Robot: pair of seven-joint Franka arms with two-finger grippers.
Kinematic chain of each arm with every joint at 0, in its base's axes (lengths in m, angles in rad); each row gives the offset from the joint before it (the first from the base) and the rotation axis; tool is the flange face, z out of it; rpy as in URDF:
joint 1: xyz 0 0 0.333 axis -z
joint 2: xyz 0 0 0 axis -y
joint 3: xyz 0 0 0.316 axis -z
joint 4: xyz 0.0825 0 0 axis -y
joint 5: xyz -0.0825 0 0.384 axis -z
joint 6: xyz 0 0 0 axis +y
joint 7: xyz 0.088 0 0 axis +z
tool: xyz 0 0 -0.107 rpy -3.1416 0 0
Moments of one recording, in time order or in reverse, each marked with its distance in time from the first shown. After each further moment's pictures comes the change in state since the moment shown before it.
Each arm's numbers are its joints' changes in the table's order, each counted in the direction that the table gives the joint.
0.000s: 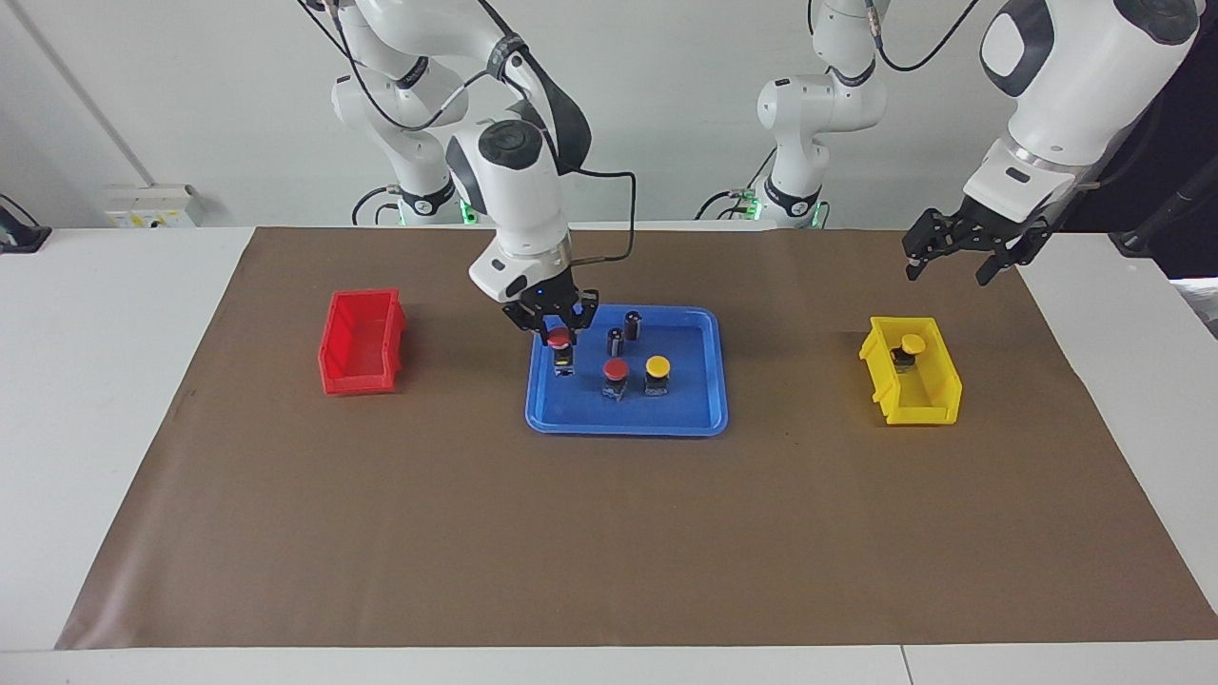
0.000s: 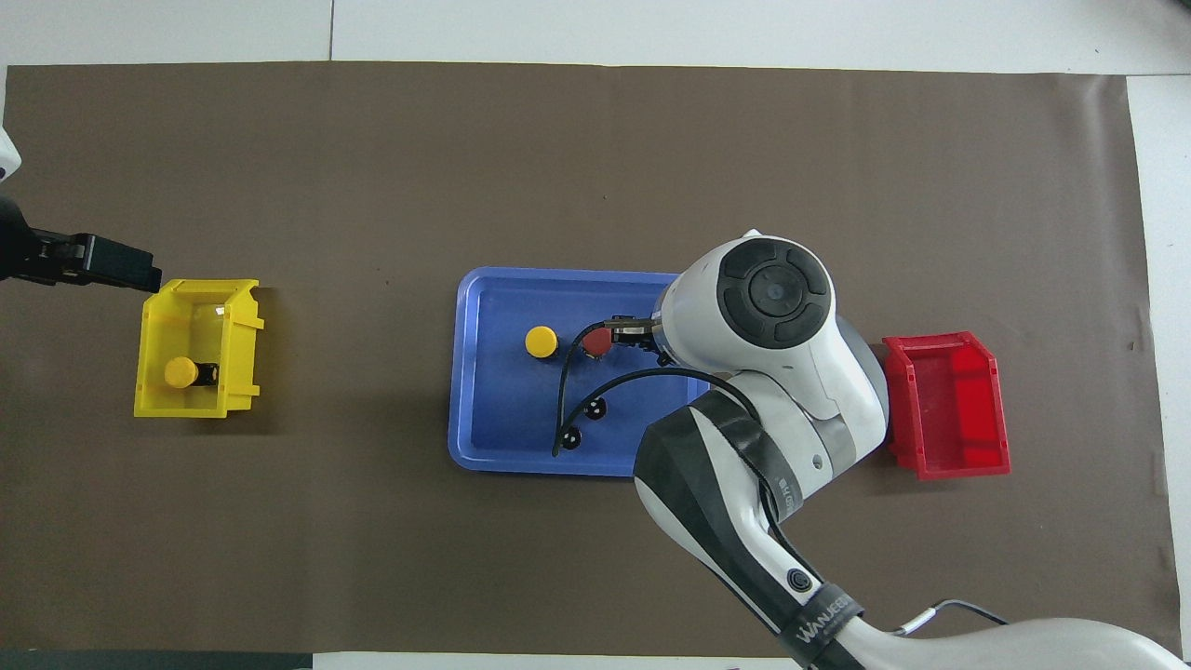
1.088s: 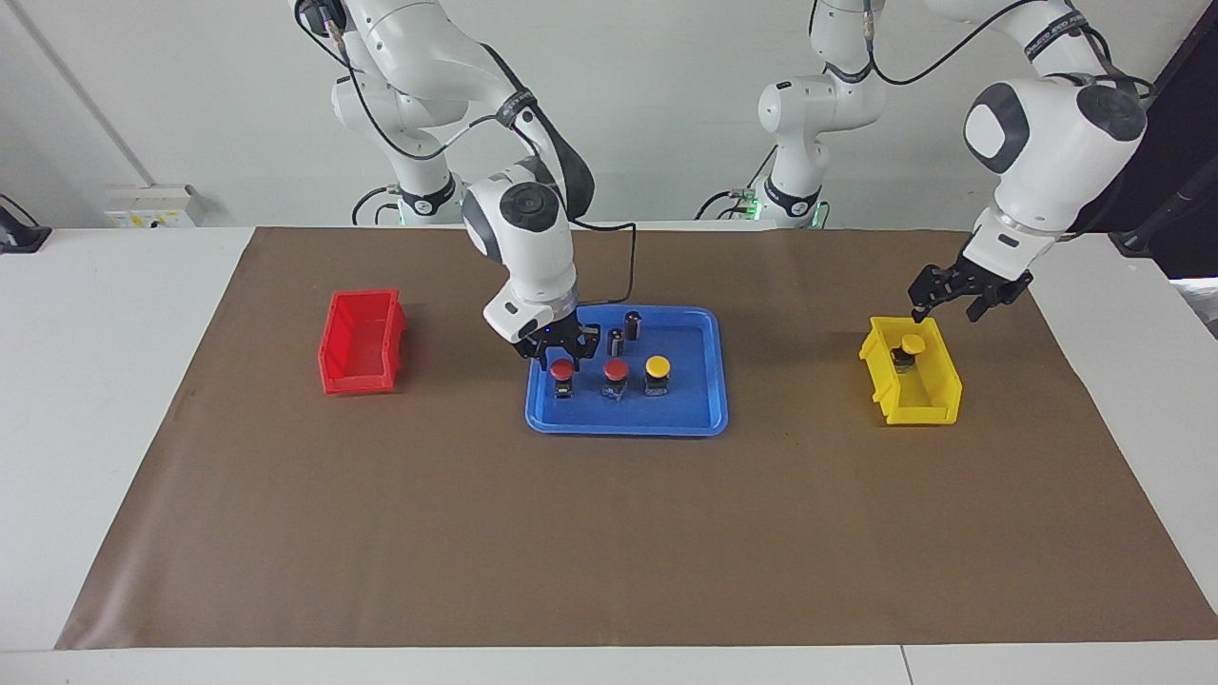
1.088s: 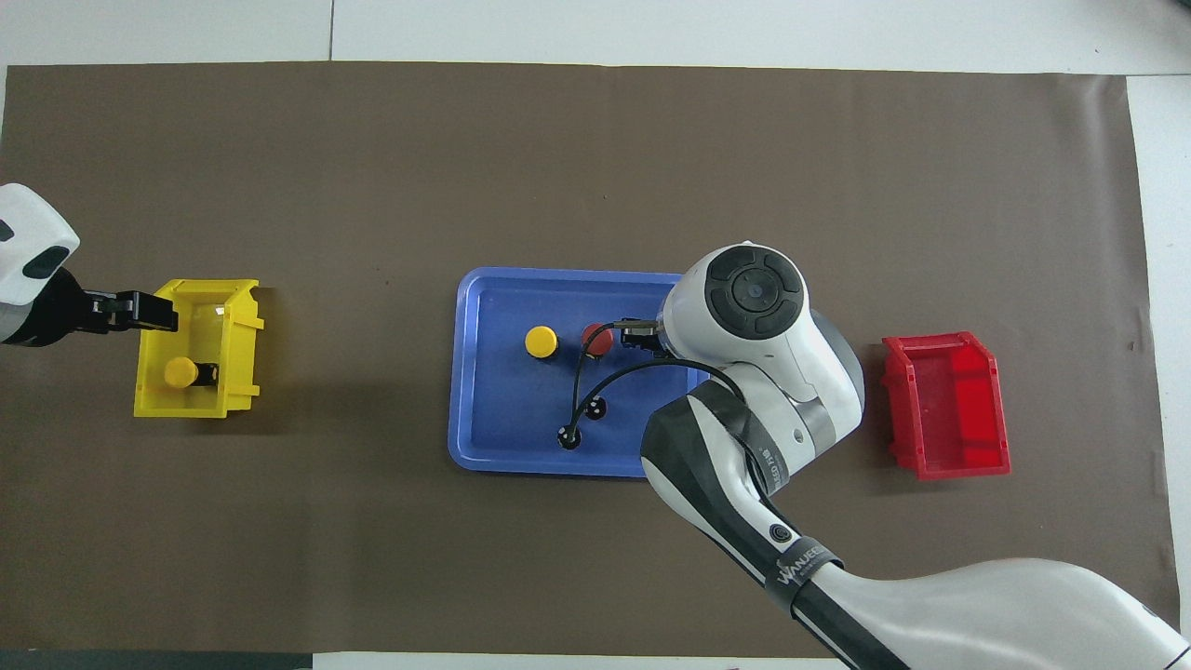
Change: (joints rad) left arm -0.115 0.059 -0.003 -0.445 0.000 -0.393 -0.008; right arm 0.016 -0.063 0.009 -0.043 0.048 -0.076 -0.017
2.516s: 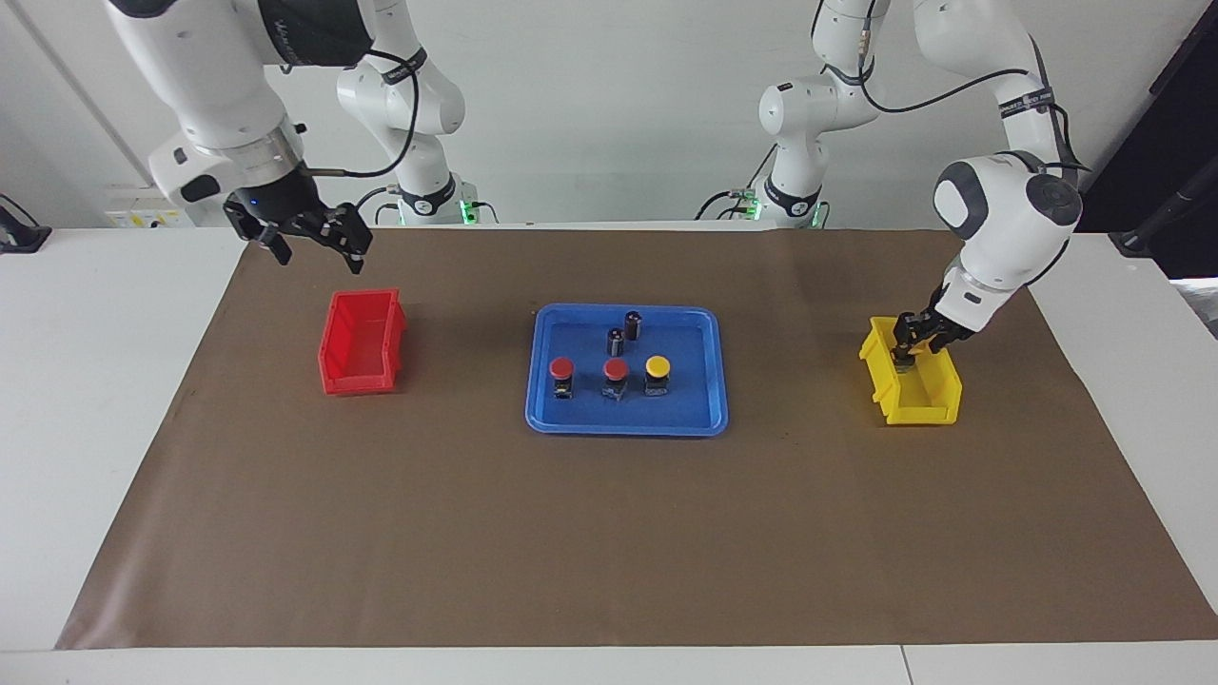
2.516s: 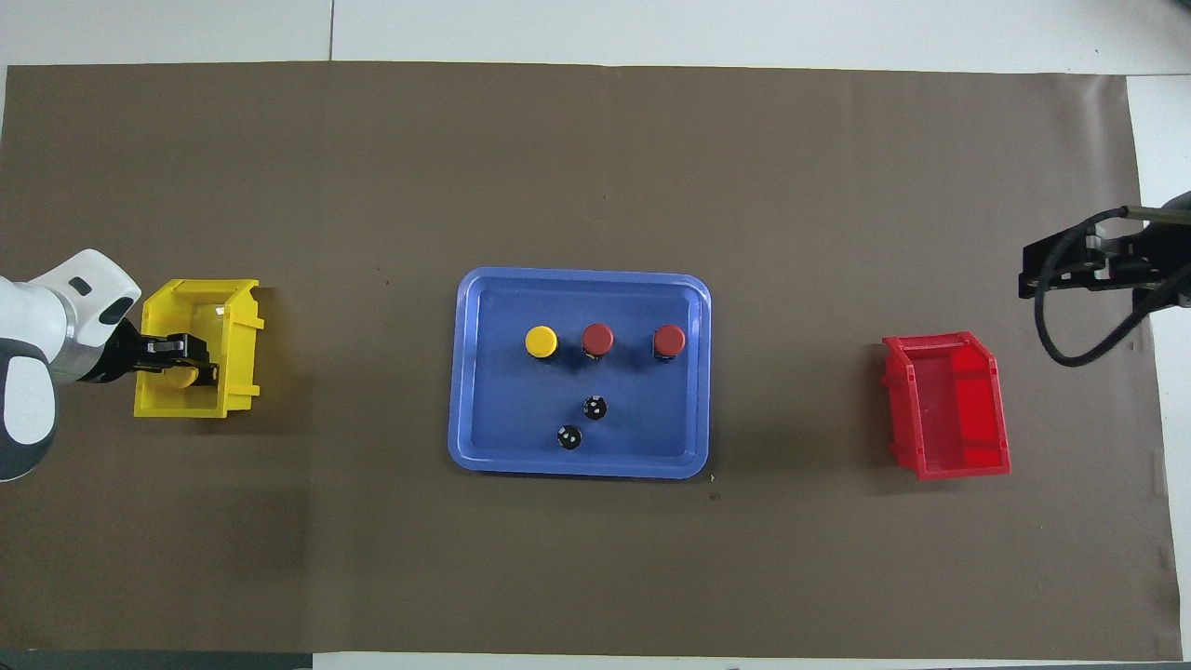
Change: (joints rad) left arm -0.048 -0.065 0.000 -0.173 0.000 -0.188 -0.002; right arm 0.415 0.291 0.165 0.396 -0.067 0.794 0.513
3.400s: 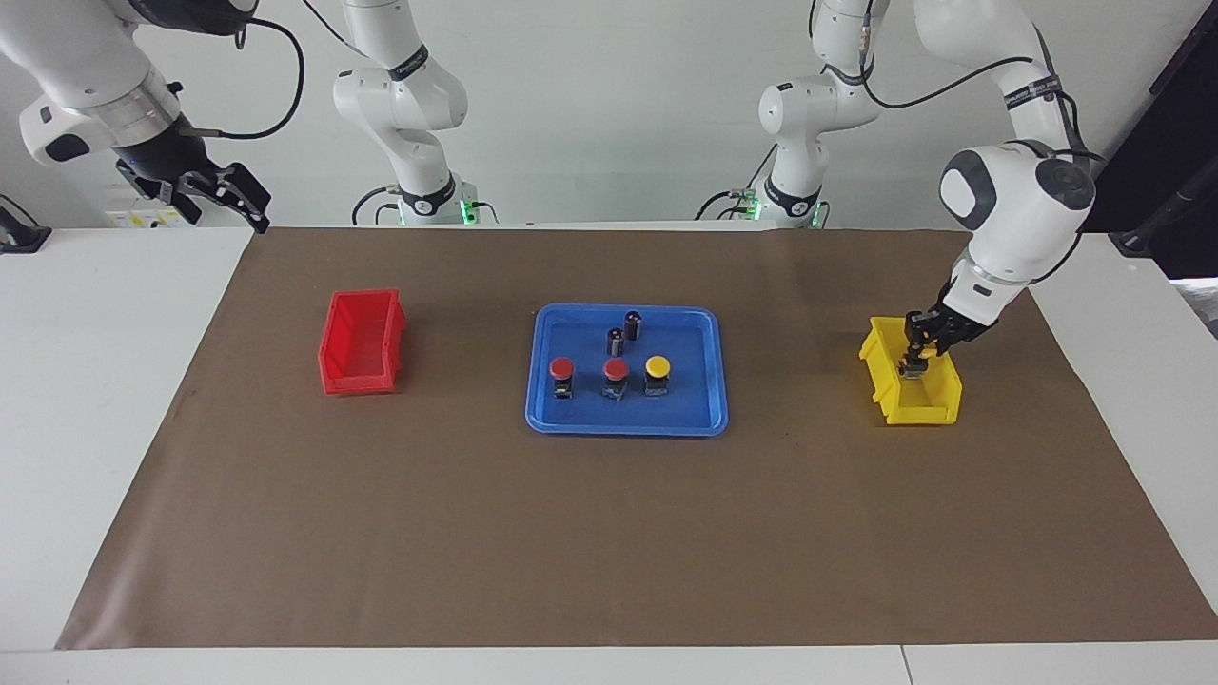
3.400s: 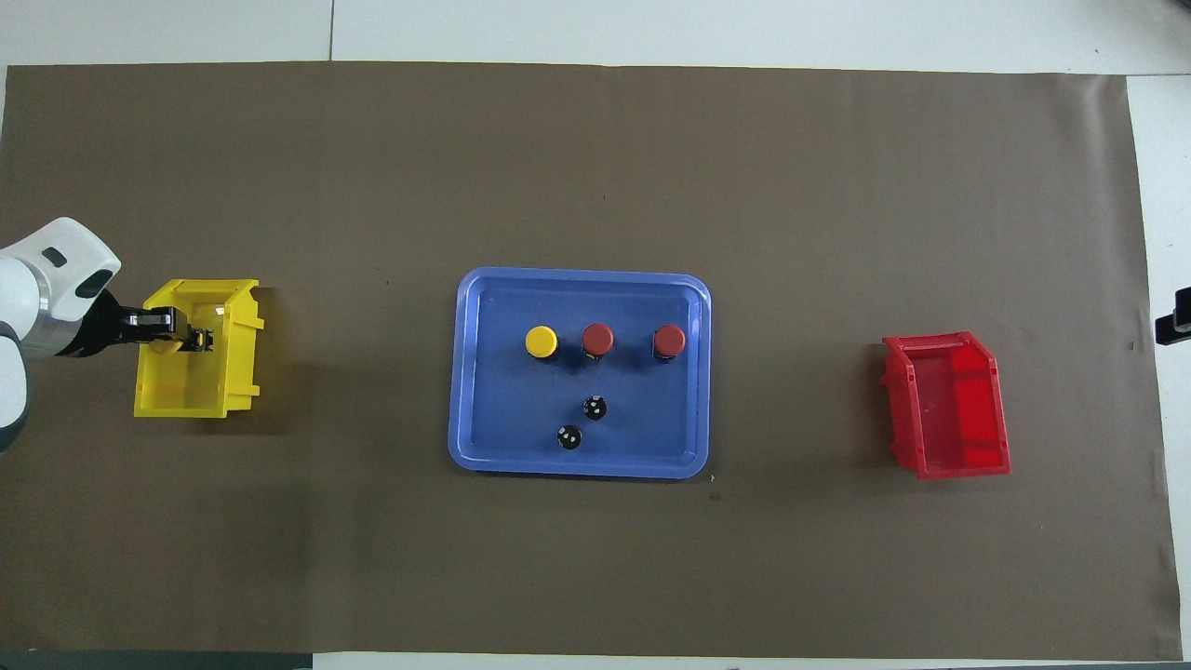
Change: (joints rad) left arm 0.016 0.008 0.012 0.167 0.000 0.093 0.000; right arm -0.202 0.027 0.334 -0.033 -0.002 0.053 0.098
